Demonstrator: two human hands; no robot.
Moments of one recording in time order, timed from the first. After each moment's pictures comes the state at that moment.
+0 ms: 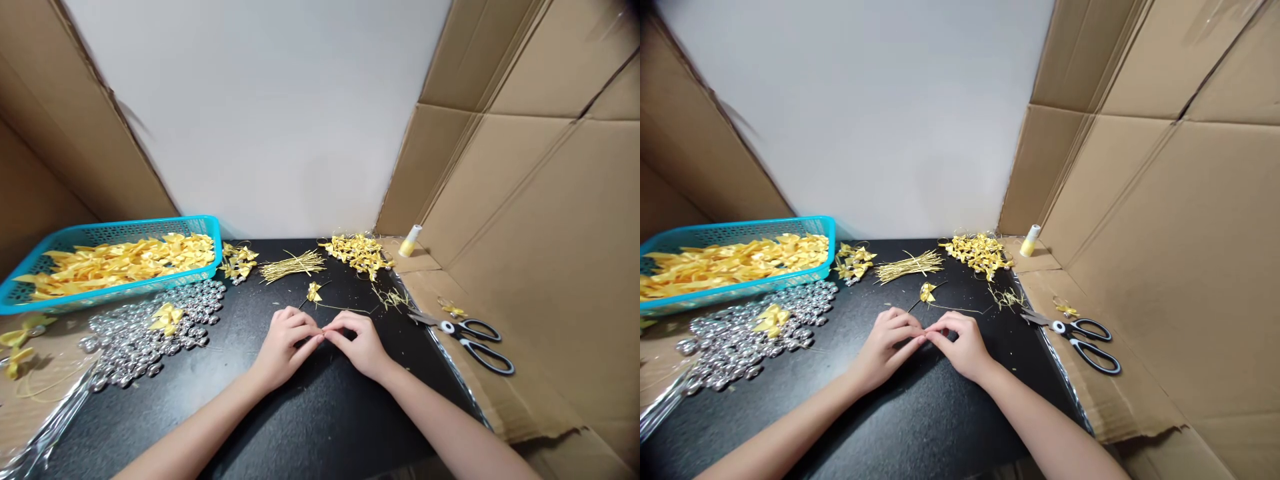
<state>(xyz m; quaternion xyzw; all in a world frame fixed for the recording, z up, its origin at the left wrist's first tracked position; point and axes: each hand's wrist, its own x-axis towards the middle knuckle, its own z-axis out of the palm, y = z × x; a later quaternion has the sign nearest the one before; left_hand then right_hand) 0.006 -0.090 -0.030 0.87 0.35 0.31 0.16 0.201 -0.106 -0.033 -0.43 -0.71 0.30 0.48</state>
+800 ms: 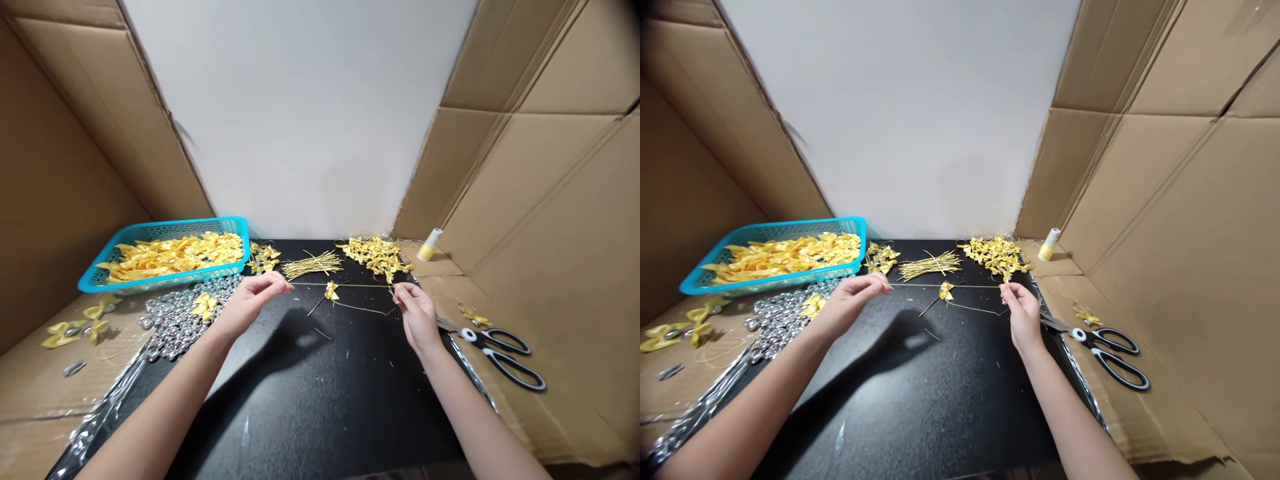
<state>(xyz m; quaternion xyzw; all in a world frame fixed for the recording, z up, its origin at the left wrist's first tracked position) -0.064 -0.052 0.024 0.67 0.37 0.48 0.42 0.254 -0.077 -0.020 -0.49 -0.40 0.37 0.68</state>
